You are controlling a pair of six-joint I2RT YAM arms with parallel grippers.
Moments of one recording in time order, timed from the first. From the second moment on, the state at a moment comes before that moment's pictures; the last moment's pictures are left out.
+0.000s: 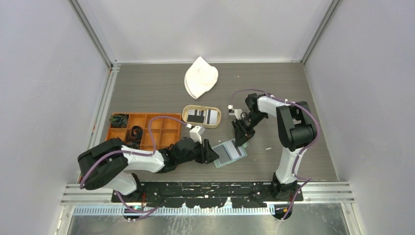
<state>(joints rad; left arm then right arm) -1.06 1.45 0.43 0.58 0.00 -0.83 0.25 1.89 1.14 -0.98 -0.70 -0.40</state>
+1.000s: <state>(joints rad) -1.07 1.57 0.54 0.44 -0.06 -0.84 0.24 1.94 1.22 -1.11 -0.80 -0.45</state>
